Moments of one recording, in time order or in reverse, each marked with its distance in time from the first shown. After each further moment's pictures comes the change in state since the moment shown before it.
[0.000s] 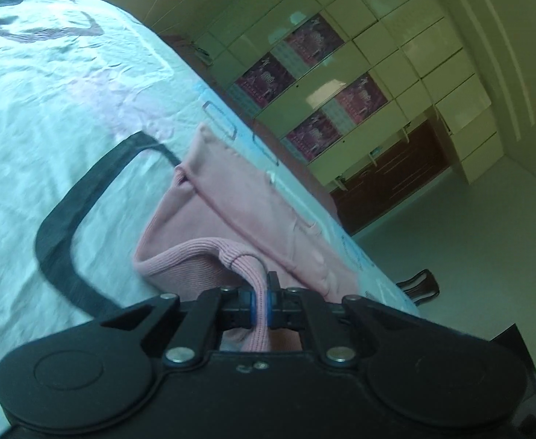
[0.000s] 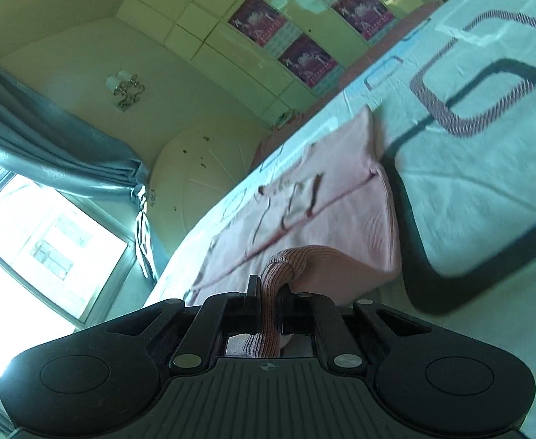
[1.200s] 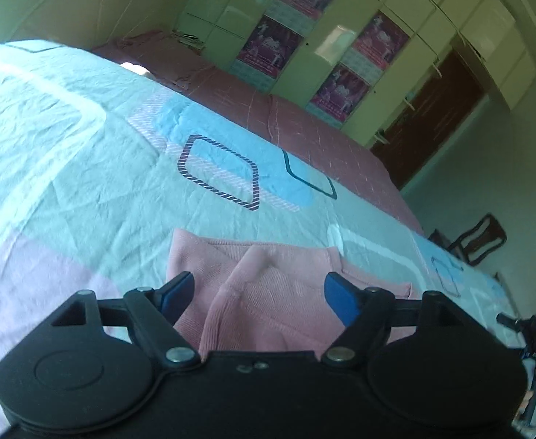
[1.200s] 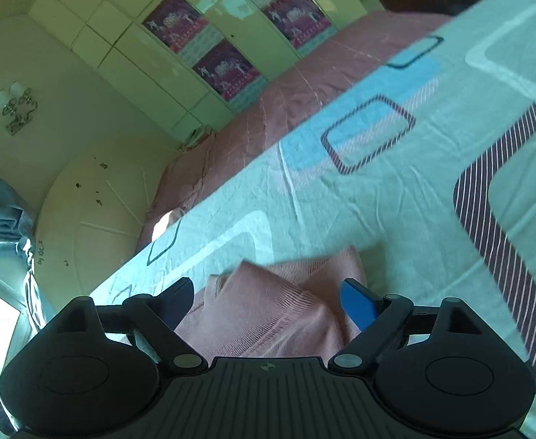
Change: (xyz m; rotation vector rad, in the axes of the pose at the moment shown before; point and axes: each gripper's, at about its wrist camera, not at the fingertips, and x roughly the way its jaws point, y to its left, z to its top) left arm 0.270 0.009 0.176 0.293 0.160 0.180; right arm 0.246 -0.070 0.194 0.008 0.003 -0.293
